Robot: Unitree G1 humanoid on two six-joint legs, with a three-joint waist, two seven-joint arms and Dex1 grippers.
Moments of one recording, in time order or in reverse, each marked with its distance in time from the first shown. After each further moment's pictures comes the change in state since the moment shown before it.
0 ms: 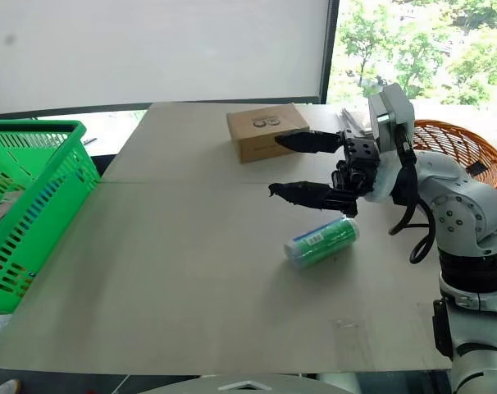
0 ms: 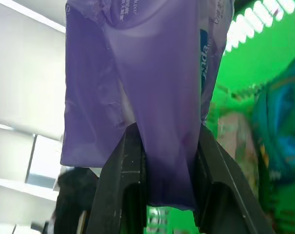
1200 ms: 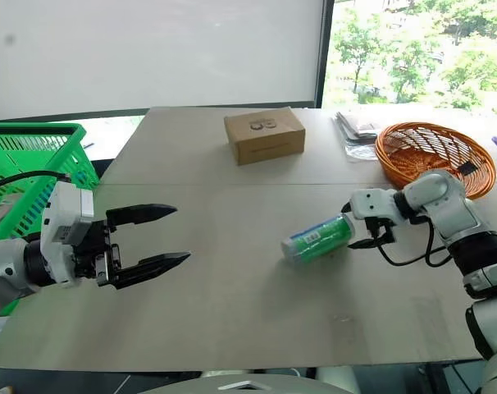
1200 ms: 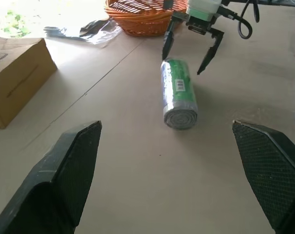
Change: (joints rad) left arm 0.139 -0.220 0.016 -0.779 -1.092 0.202 -0.612; right arm -0.054 -0.221 0.460 0.755 -0.955 -0.889 0.362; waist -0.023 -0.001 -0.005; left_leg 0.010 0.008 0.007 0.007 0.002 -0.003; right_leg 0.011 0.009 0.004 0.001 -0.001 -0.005
